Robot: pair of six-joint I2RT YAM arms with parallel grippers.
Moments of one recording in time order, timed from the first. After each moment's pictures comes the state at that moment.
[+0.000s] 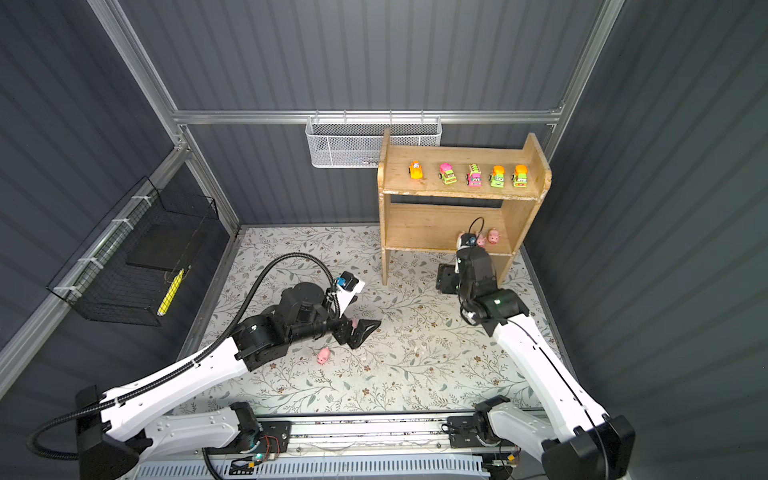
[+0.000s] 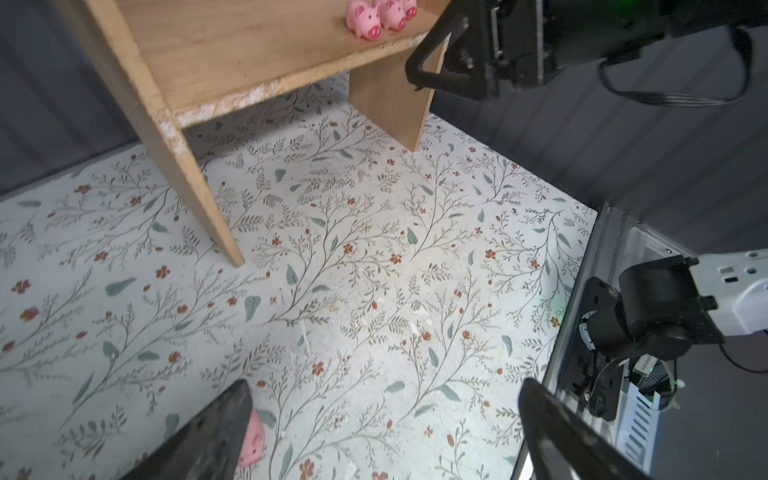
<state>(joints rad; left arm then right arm) -0.97 1.07 0.93 -0.35 0.04 -0.16 0.44 1.04 0.99 -0.56 0.23 0.33</state>
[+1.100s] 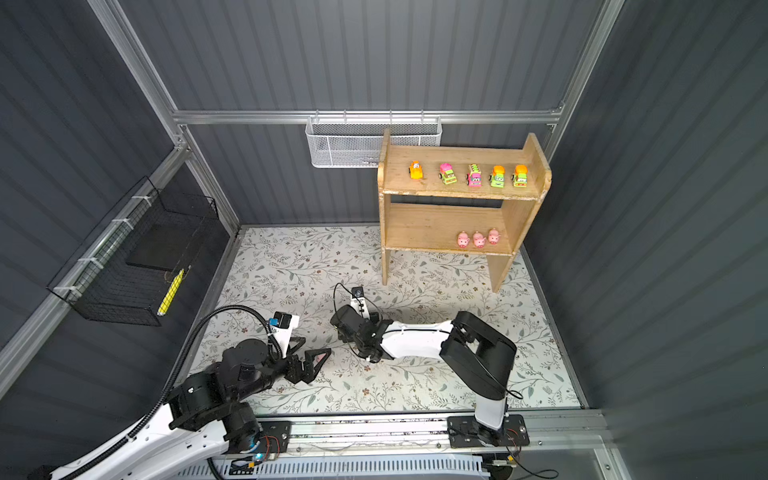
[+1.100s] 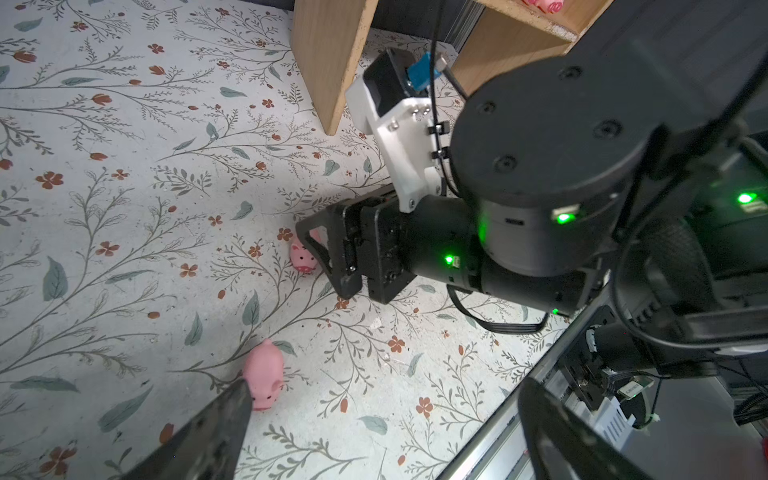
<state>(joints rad) -0.97 0.48 0.54 -0.56 -0.12 -0.53 1.07 1.84 1.08 -0.06 0.48 0.71</state>
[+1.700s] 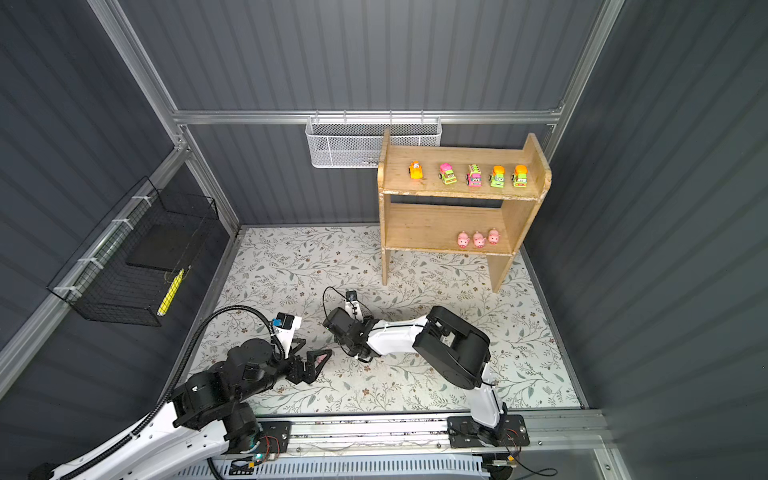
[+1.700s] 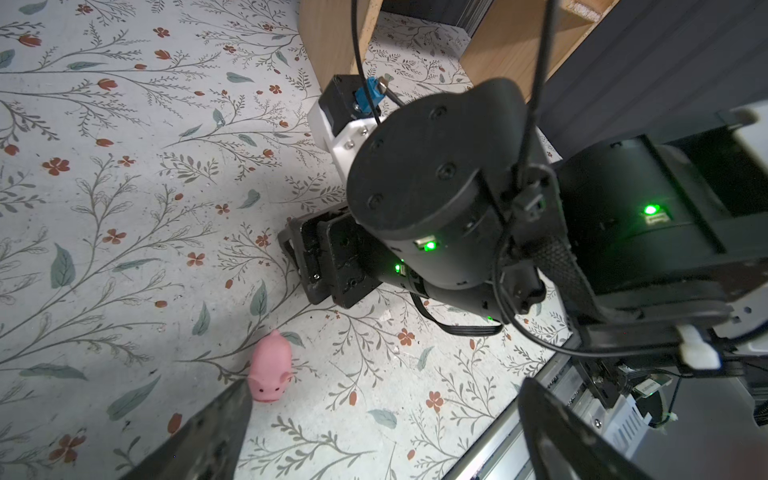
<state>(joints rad) -0.97 0.51 0.53 -0.56 -0.12 -0.53 1.07 1.99 1.15 -0.09 0.48 0.73</state>
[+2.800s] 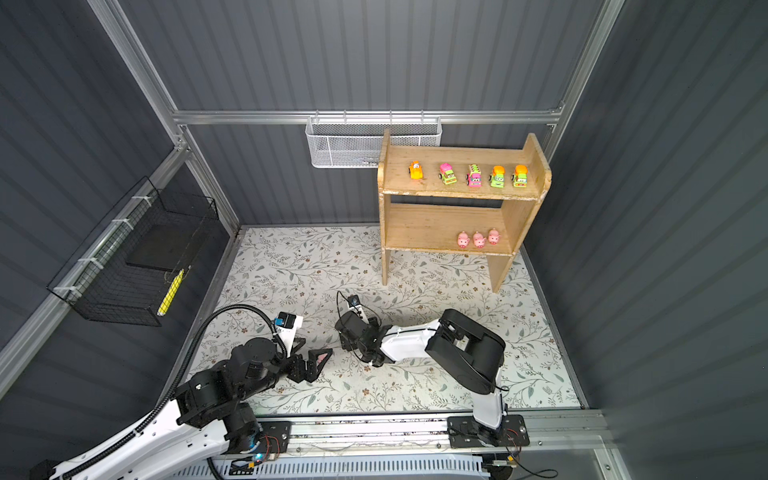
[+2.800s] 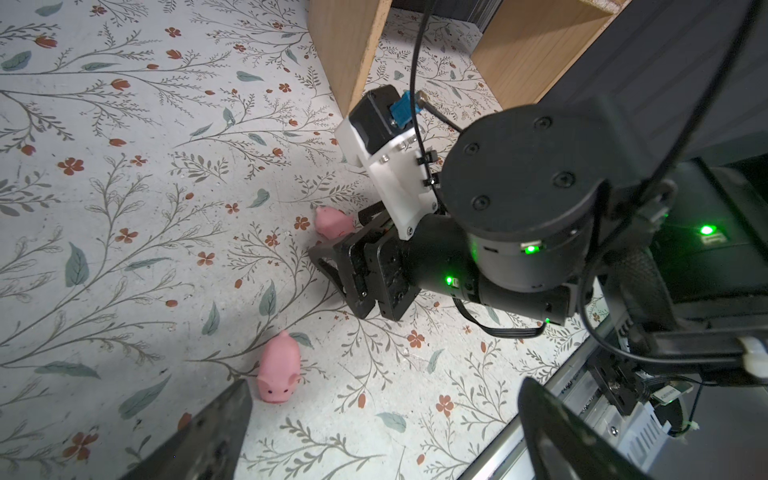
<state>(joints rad) -0.97 0.53 0.53 -0.56 -0.15 -0.52 1.05 1.90 0.98 0.10 0.38 0.53</state>
